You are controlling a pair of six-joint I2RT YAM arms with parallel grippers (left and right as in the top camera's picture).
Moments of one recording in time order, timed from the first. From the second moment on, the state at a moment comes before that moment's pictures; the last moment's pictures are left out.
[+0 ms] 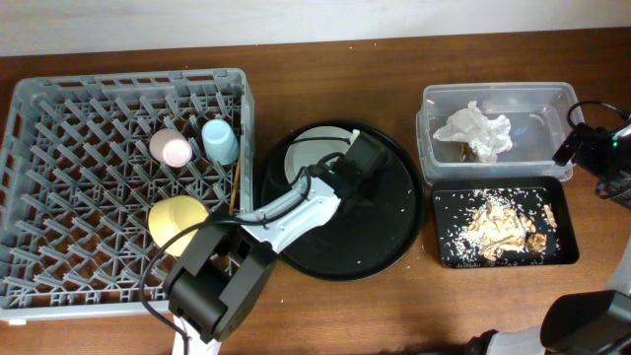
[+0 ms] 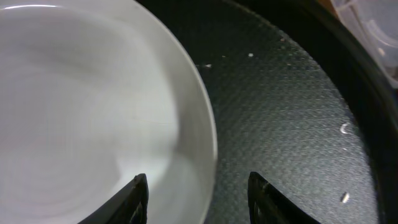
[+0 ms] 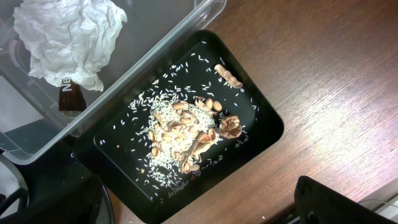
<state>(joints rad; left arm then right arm) -0.76 2.05 1.39 -0.35 -0.08 -0.34 -0.53 1.63 1.75 -1.46 0.00 0.20</state>
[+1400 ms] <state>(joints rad) -0.53 1.60 1.71 -0.64 0.07 -0.34 -0.53 1.63 1.75 -1.46 0.00 0.20</state>
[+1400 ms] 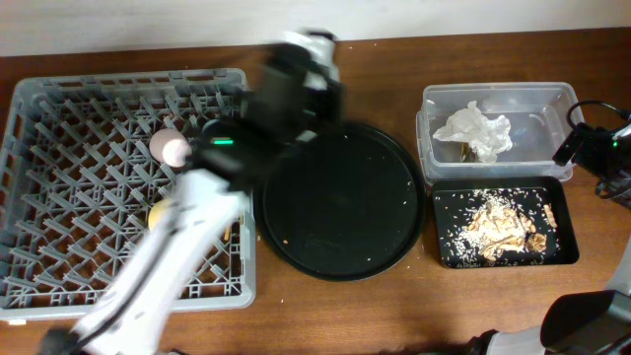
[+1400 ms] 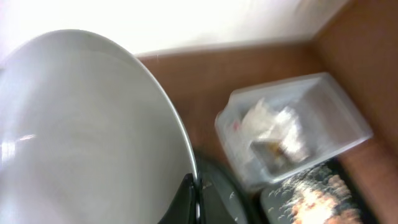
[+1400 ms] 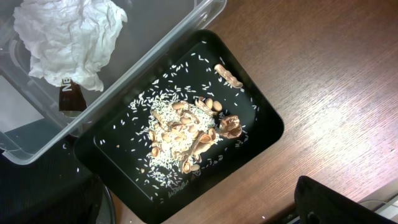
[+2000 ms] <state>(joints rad) 0.30 1.83 1.72 -0.69 1.25 -0.34 -0.53 1.63 1.75 -1.46 0.00 0.20</state>
